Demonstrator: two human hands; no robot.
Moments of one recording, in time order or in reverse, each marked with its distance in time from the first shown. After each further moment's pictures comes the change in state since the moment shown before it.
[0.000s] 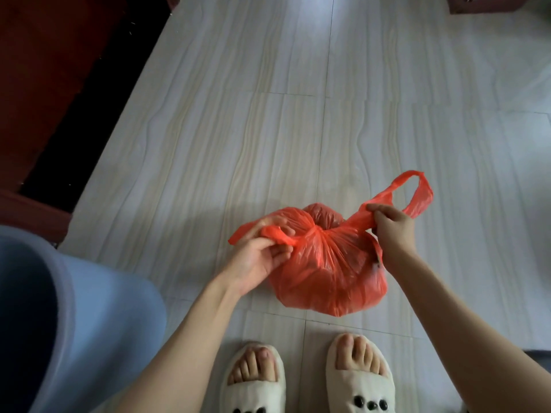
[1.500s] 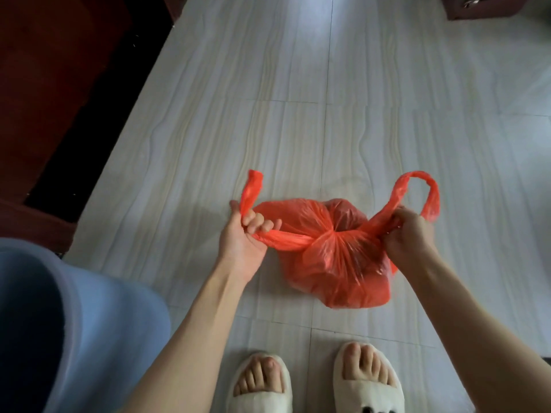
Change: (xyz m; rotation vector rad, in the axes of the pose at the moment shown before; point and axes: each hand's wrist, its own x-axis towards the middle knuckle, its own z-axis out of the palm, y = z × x) left_hand 0.015 0.029 0.008 -0.253 0.080 0.227; right_hand 0.012 -0.007 -0.011 0.408 -0.031 0.198
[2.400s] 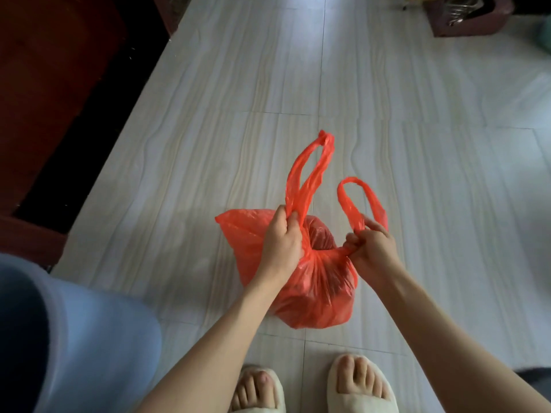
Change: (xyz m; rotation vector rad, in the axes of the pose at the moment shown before) left_hand -0.005 -0.038 0.045 0.933 0.012 0.325; right_hand -0.019 0.013 0.030 0.247 -0.089 0.142
